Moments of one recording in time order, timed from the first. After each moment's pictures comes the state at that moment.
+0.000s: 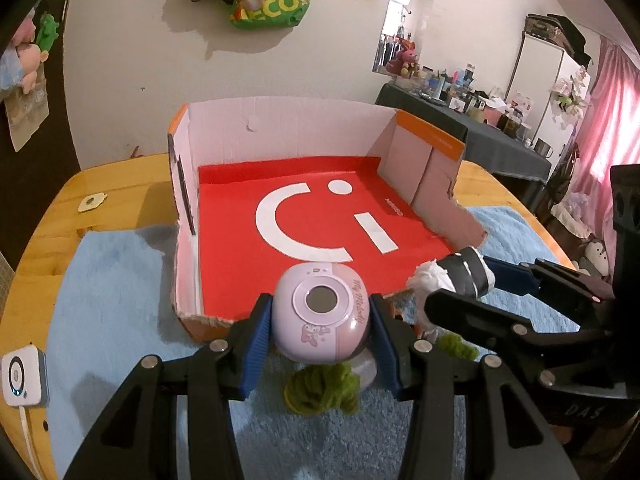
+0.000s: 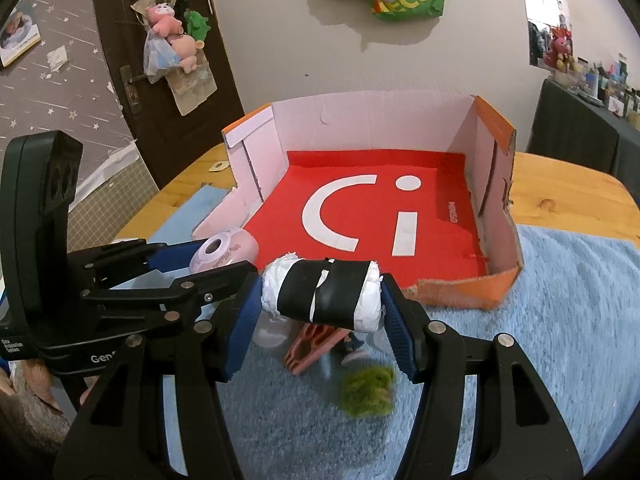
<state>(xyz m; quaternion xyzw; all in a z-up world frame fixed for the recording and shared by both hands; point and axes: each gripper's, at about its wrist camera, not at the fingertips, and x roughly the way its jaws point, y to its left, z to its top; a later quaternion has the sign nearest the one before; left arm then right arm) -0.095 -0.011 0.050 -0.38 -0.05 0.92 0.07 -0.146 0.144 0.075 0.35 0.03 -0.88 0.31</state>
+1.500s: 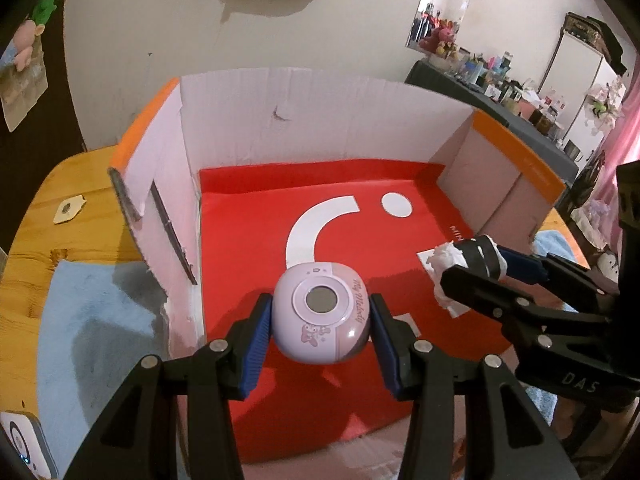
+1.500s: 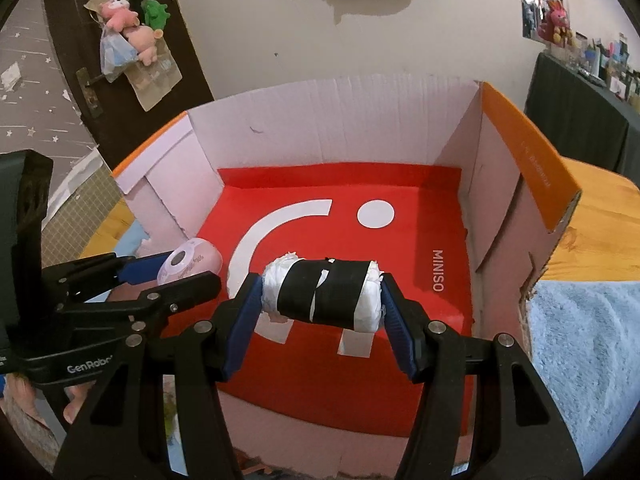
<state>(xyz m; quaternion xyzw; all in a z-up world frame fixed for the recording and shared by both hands) -0.199 -0.038 0.026 -0.44 -0.07 0.89 0.04 -0.260 0.126 0.056 0.41 0.02 -0.87 0.27</state>
